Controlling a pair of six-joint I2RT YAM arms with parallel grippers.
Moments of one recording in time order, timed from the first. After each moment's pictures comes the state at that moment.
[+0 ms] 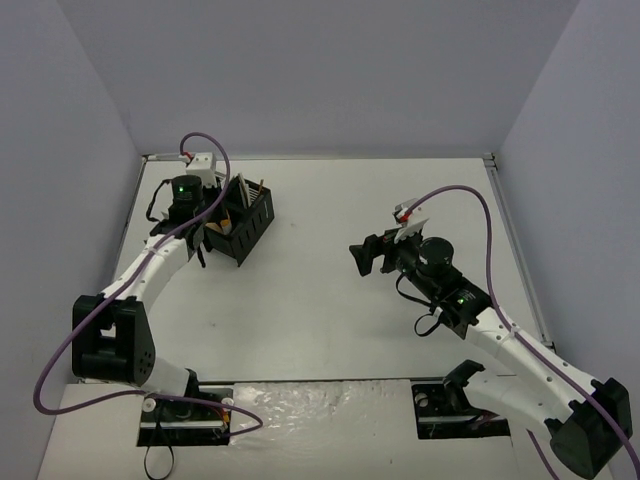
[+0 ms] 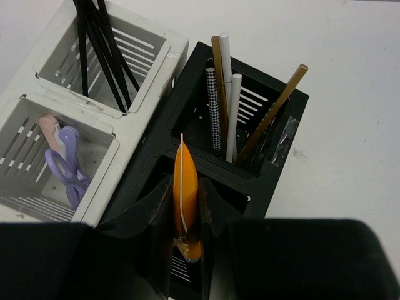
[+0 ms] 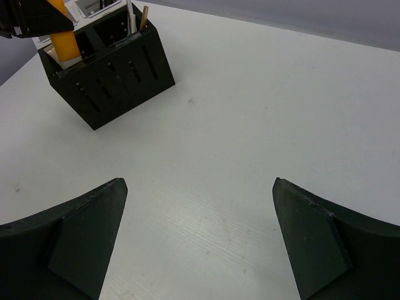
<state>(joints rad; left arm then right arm) -0.13 1.45 1.04 -0.03 0.03 -0.14 0.60 0.91 0.63 0.10 0.03 0.18</state>
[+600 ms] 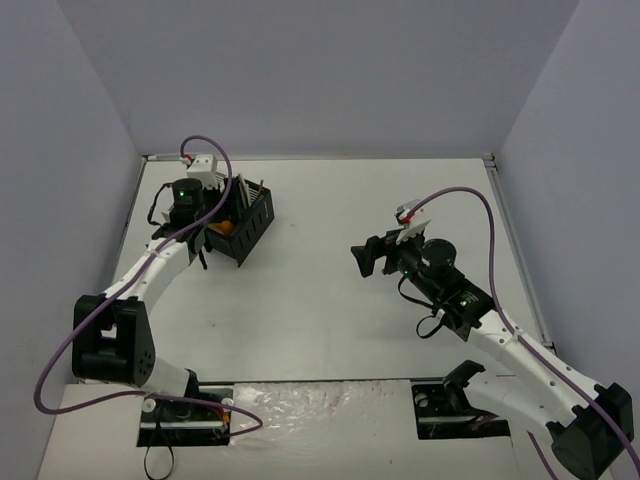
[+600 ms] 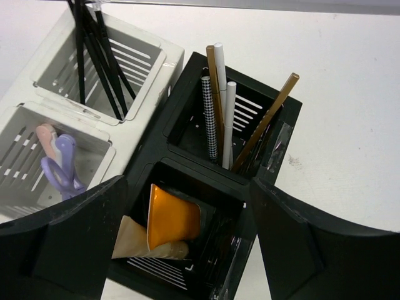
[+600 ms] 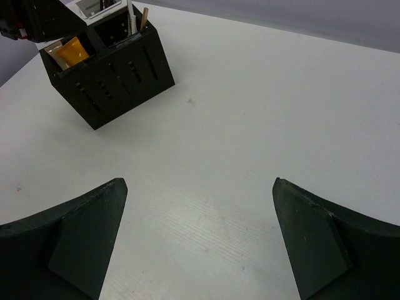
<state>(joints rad) -0.12 1.44 1.00 0.04 0.02 -0.14 0.60 0.89 0.63 0.07 0.03 0.17</state>
